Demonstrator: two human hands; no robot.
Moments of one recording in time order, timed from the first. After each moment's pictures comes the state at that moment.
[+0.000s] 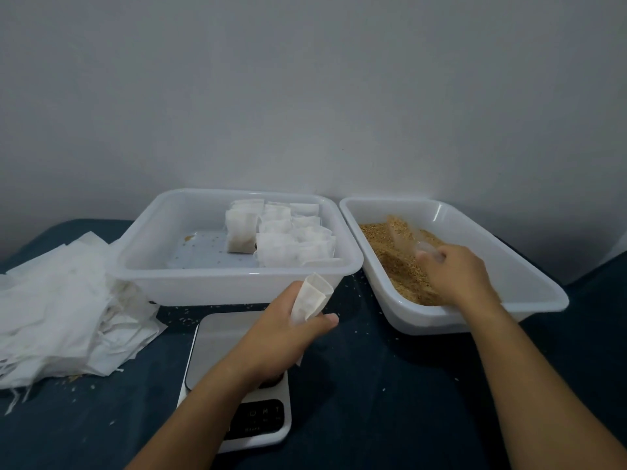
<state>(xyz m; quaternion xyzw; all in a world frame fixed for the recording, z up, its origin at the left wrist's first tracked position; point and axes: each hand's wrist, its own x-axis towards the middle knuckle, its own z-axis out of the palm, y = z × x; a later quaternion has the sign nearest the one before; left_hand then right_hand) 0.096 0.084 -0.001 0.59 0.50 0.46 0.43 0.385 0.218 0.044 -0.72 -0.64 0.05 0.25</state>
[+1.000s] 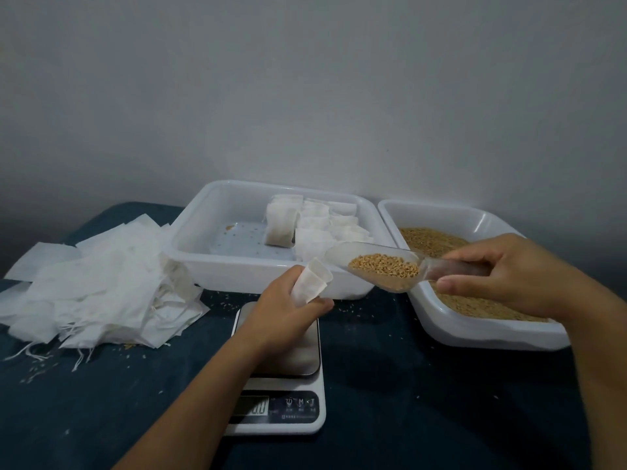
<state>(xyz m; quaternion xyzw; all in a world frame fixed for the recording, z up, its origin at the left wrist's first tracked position) 0.050 0.084 -0.003 0.57 0.58 0.49 0.32 0.353 0.138 0.138 -0.46 -0.84 0.24 0.18</state>
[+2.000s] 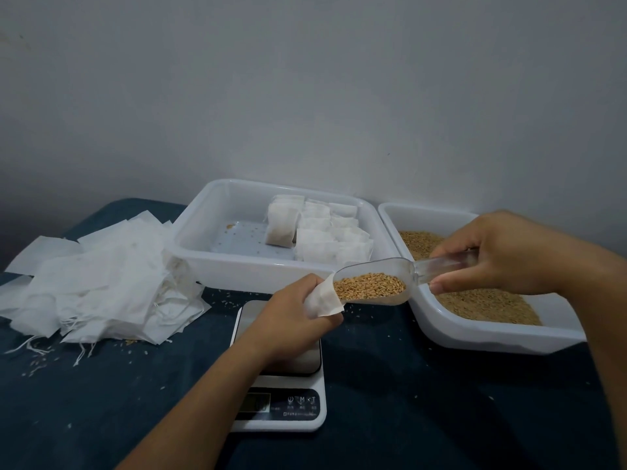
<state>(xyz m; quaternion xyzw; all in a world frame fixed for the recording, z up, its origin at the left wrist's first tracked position) 0.054 0.081 -0.004 0.64 0.58 0.41 0.29 0.322 0.134 0.183 -0.46 -0.88 0.13 0.02</state>
